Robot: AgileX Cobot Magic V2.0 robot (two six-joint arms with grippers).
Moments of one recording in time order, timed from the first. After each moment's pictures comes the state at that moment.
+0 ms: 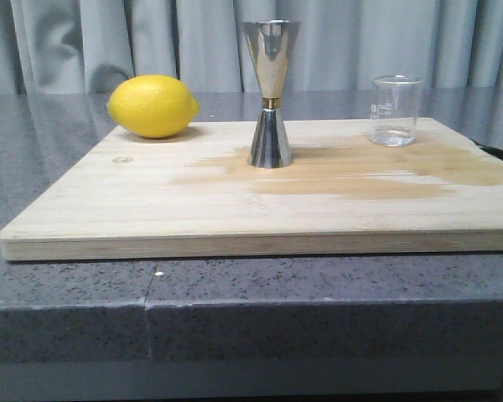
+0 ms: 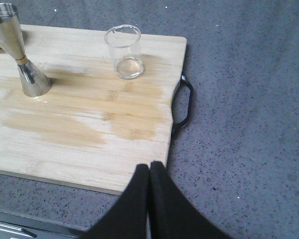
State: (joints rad) left arm -0.41 0.50 -0.69 0.02 0.82 0.05; right arm 0.33 0.49 -0.69 -0.12 0.79 0.18
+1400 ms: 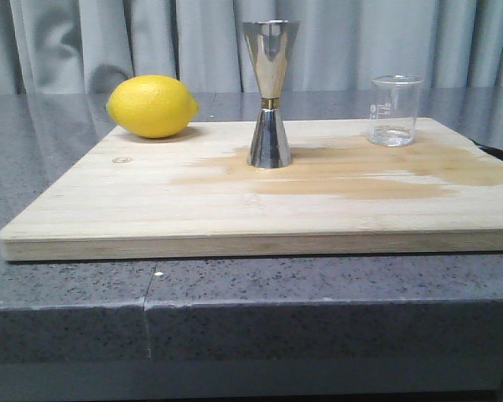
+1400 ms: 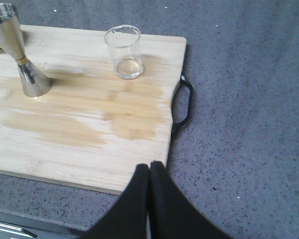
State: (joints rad) left arm -0.13 0.00 0.00 -0.10 0.00 0.05; right arm 0.33 0.49 -0.69 -0.12 0.79 0.18
